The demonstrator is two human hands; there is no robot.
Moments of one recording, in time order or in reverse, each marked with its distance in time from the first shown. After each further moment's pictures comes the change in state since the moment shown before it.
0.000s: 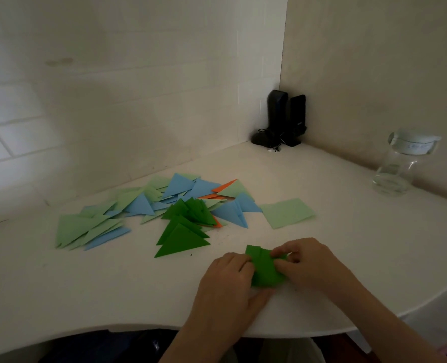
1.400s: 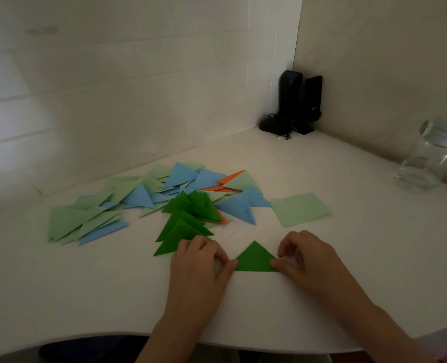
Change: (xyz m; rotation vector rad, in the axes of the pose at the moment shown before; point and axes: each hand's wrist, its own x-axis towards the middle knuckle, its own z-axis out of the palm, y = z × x) left_hand 0.007 -0.048 -0.002 -0.172 0.030 -0.394; right_hand 0.015 0.008 0.017 -0.103 0.121 -0.237
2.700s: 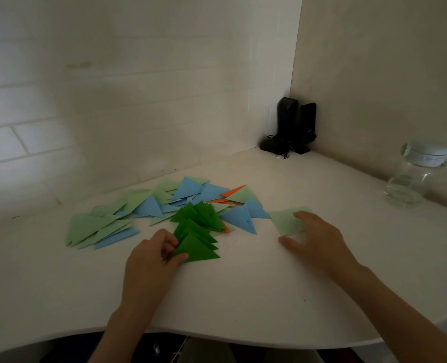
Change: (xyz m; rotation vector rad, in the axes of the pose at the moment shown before) left_hand 0.005 -0.047 -0.059 -0.116 0.101 -0.219; right_hand 0.039 0.030 -0.016 -0.255 0.118 0.135
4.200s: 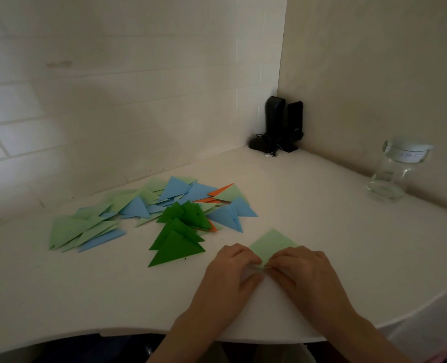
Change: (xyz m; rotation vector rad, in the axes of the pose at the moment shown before) left_hand -0.033 0.072 0.086 -0.133 -0.294 0.503; right_hand -0.072 -0.009 0.005 0.030 0.226 -0.349
